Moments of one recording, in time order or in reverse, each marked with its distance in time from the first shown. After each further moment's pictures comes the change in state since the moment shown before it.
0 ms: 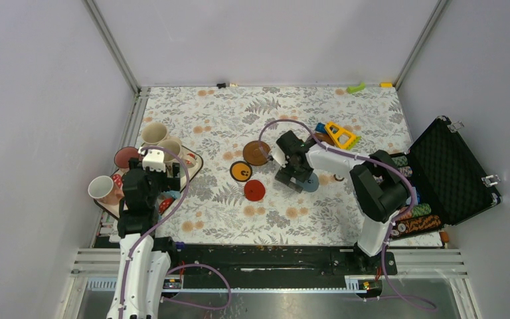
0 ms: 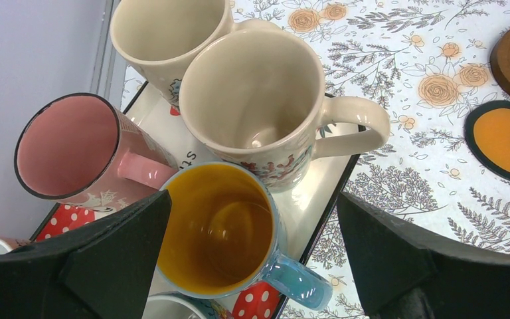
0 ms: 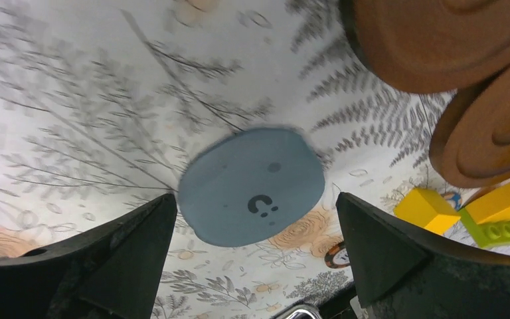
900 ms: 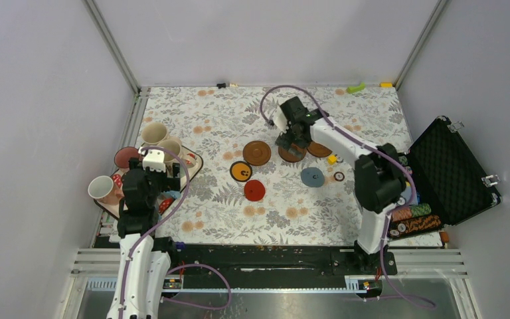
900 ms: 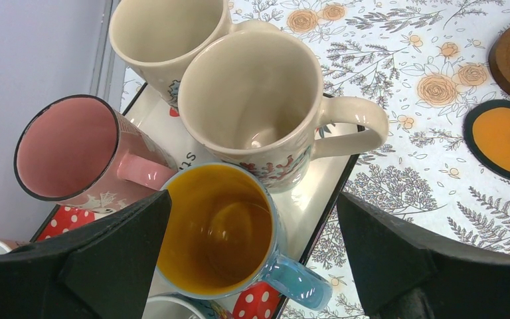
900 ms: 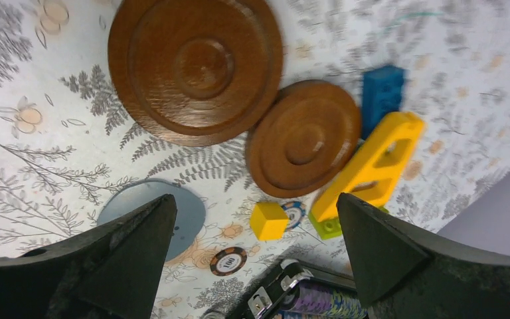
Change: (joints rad) left arm 0.000 -0.003 0.000 0.000 0.005 0.004; right arm -0.129 0.044 0.374 -0.087 0.051 -0.081
